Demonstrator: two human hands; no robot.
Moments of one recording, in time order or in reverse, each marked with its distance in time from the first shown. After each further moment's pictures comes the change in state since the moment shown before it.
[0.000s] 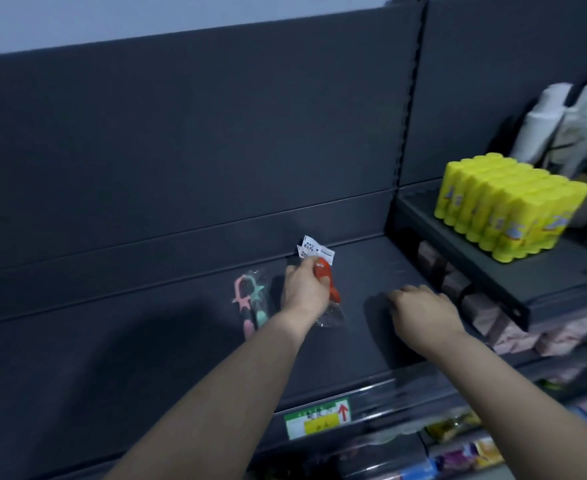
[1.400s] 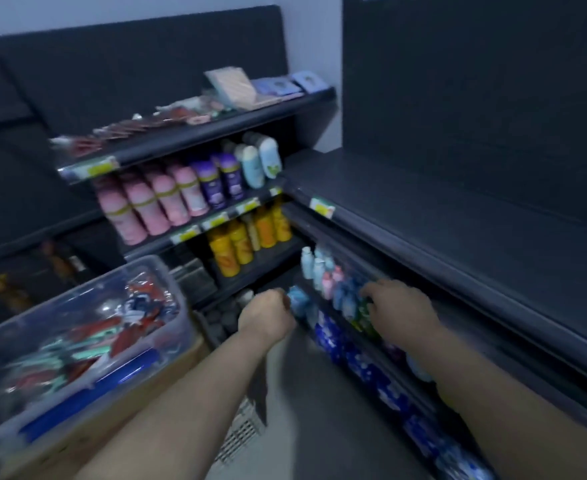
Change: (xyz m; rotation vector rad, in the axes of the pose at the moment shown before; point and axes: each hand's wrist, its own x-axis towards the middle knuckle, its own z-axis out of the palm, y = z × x) left_hand -0.473 -0.314 -0.239 0.297 0.533 -0.883; right_hand -0.268 -0.395 -0.002 0.213 -0.019 -1.293
